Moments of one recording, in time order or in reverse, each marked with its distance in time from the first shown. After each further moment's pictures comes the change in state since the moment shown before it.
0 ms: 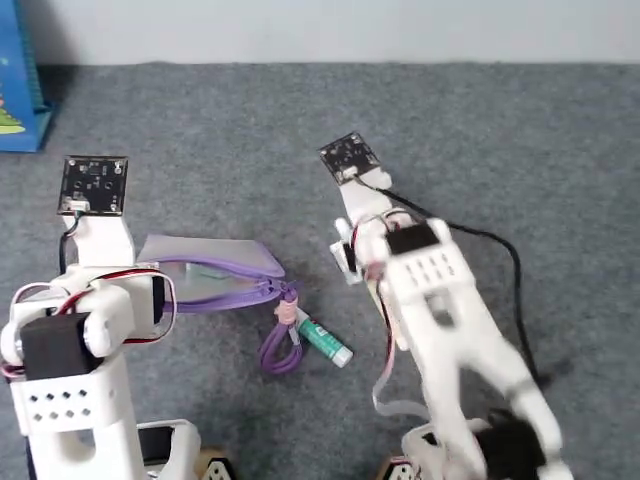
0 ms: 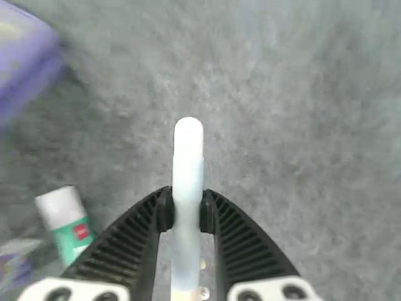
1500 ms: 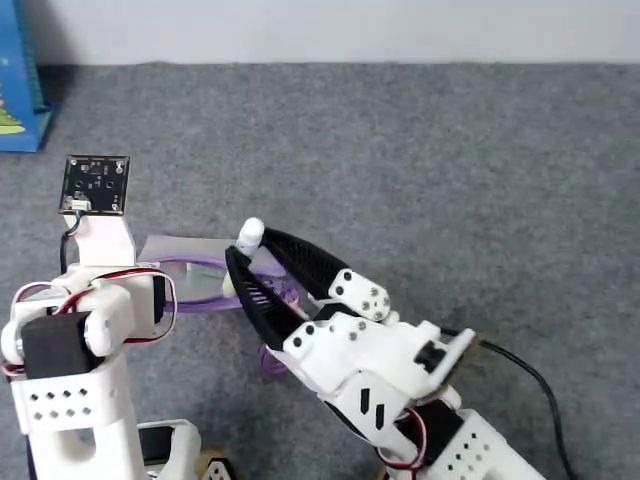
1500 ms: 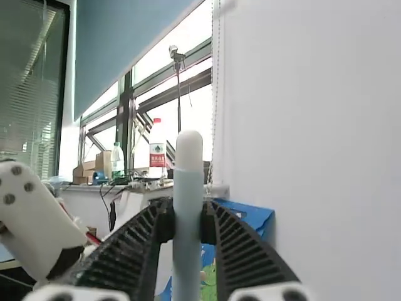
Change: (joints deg) left arm 0.0 0.0 0.0 0.0 0.0; right arm -30.7 -58.2 43.4 -72.8 -15.2
